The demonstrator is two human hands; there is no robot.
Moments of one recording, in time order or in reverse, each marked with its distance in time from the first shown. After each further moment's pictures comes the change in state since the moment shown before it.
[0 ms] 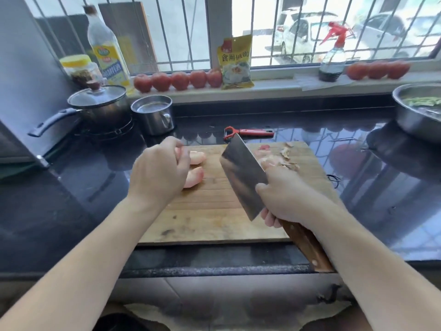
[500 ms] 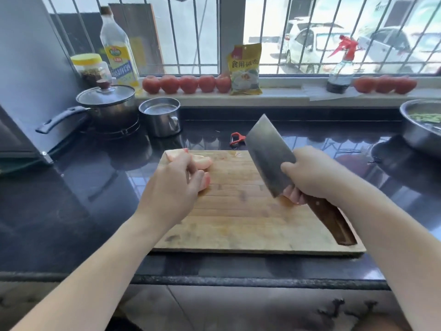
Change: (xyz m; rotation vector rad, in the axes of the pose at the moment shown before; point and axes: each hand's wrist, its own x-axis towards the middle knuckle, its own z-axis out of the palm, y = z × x) left_hand -0.019 0.003 -0.008 -0.244 -0.195 -0.097; right_hand 0.028 -0.016 -0.047 -0.087 0.138 0.025
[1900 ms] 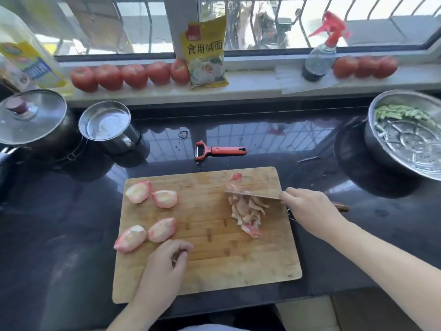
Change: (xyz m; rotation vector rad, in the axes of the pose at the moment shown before) left_hand 0.025 0.050 -0.001 -0.204 -0.551 -0.404; right_hand 0.092 0.106 -0.095 -0.789 -0.005 -0.625
